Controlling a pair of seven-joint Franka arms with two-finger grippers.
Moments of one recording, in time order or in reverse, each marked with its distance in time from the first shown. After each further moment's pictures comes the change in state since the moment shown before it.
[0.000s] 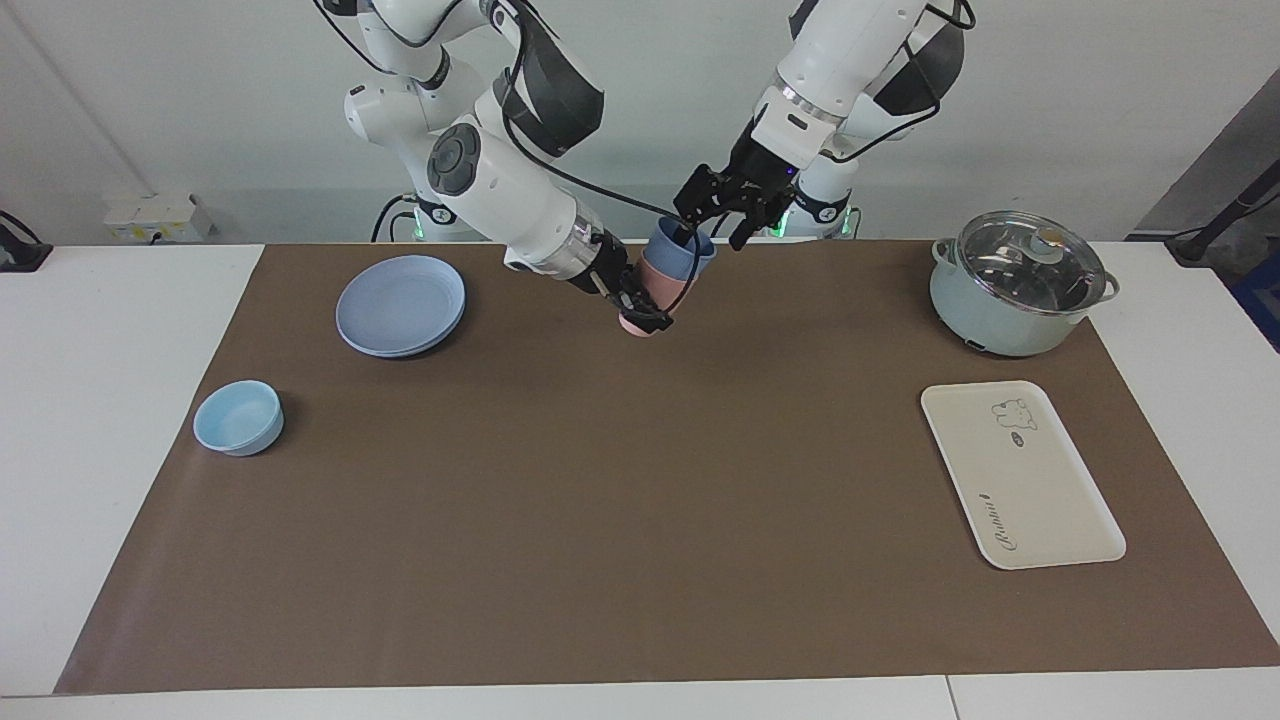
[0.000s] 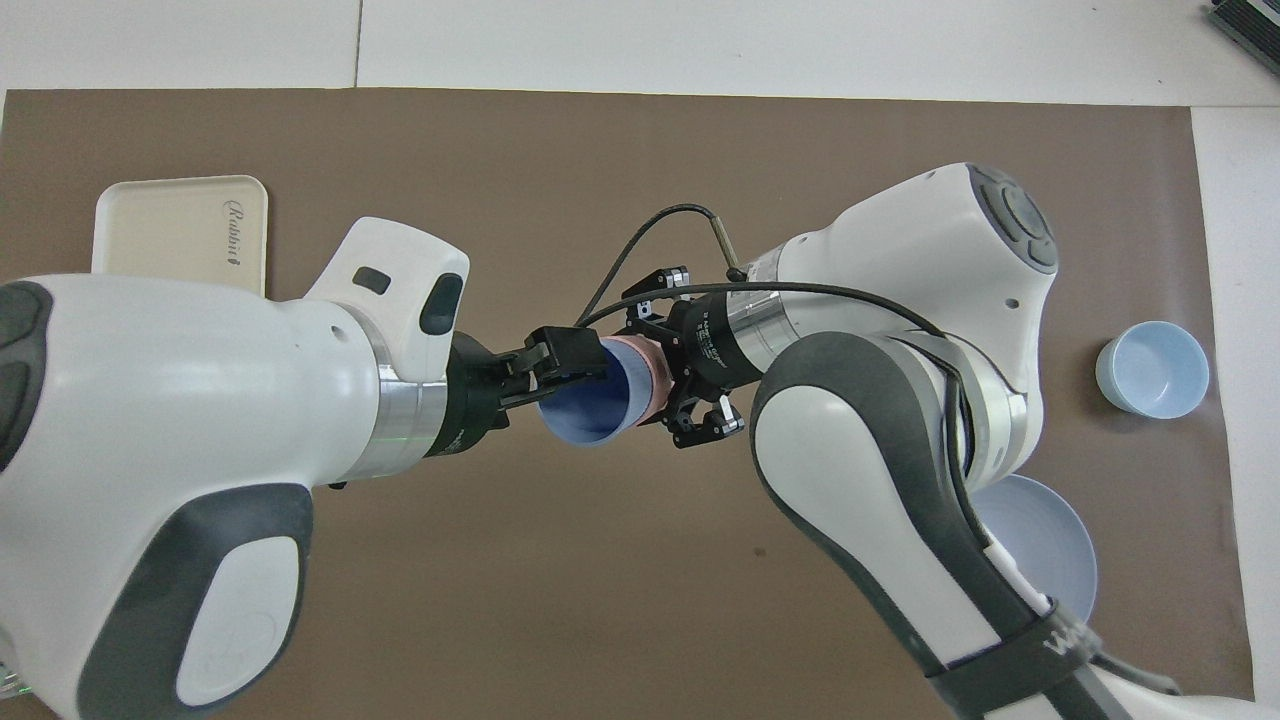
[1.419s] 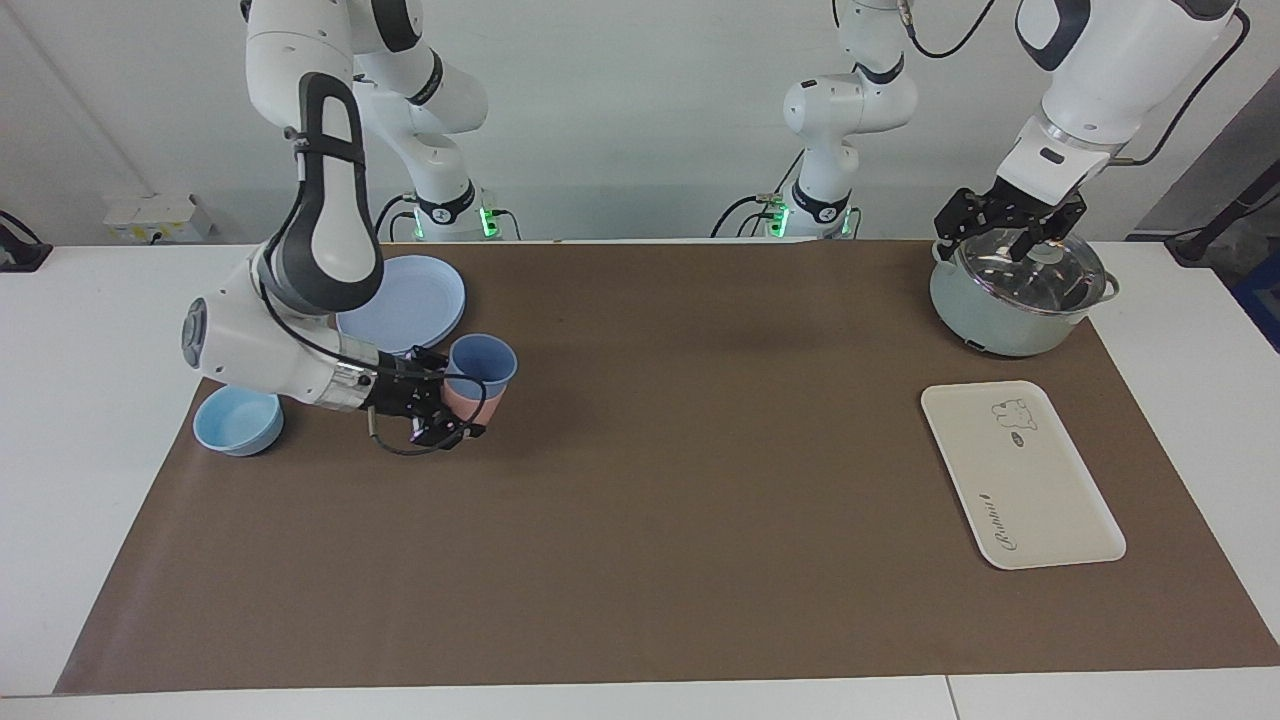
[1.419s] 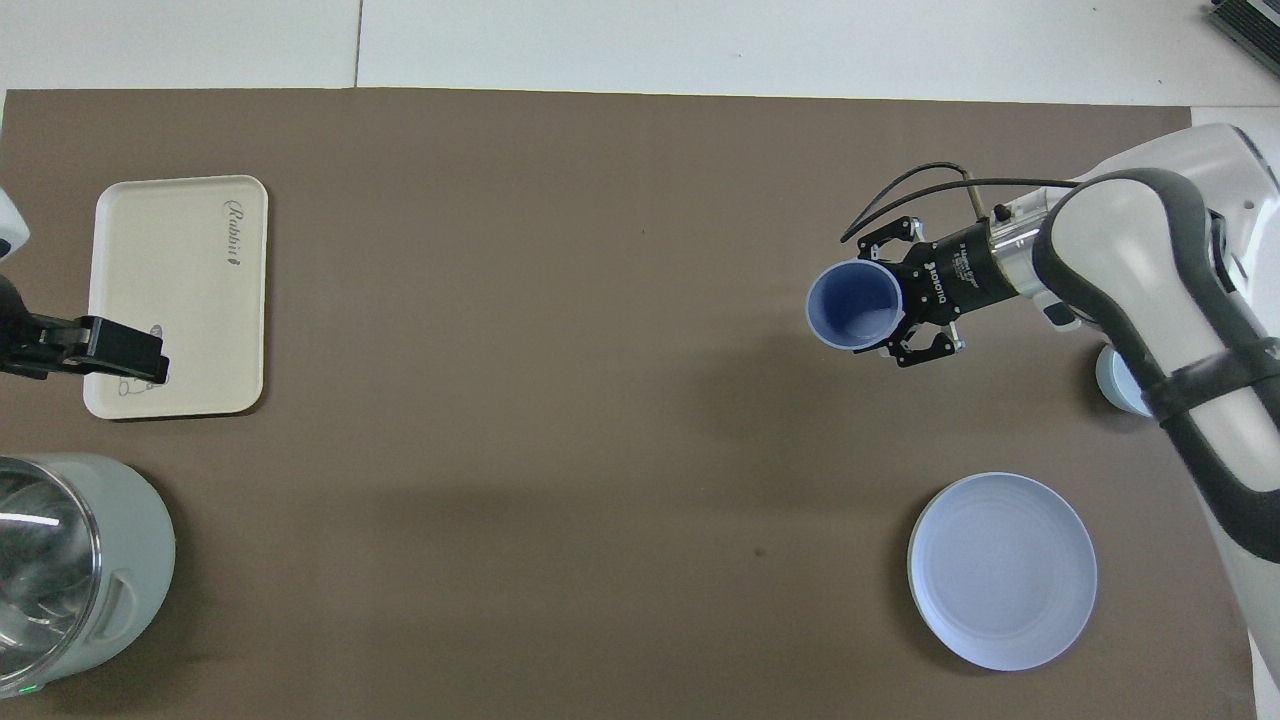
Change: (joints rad) left arm 0.447 0.062 0.029 0.199 0.382 -0.495 0.777; right arm -0.398 0.160 0.000 -0.006 0.035 -0.146 -0.367
